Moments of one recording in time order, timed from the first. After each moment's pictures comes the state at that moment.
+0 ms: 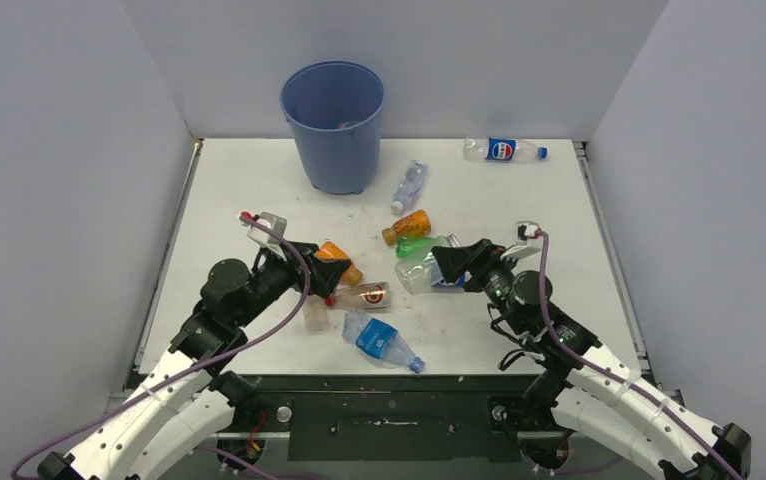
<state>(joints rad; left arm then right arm) -0.59 0.66 0.63 -0.05 0.06 -0.45 0.74 0.67 0.46 0.09 0.30 0.82</state>
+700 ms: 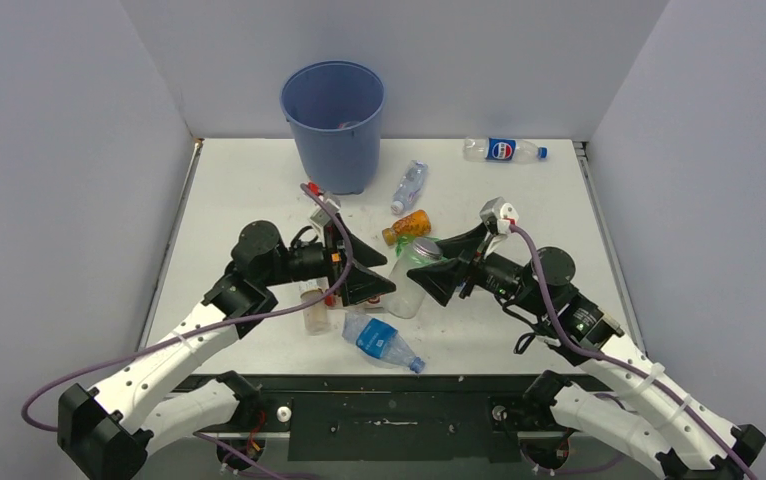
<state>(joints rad) -0.65 0.96 0.80 0.21 0.72 -0.64 0.74 0.73 0.80 -0.07 -0.29 0.32</state>
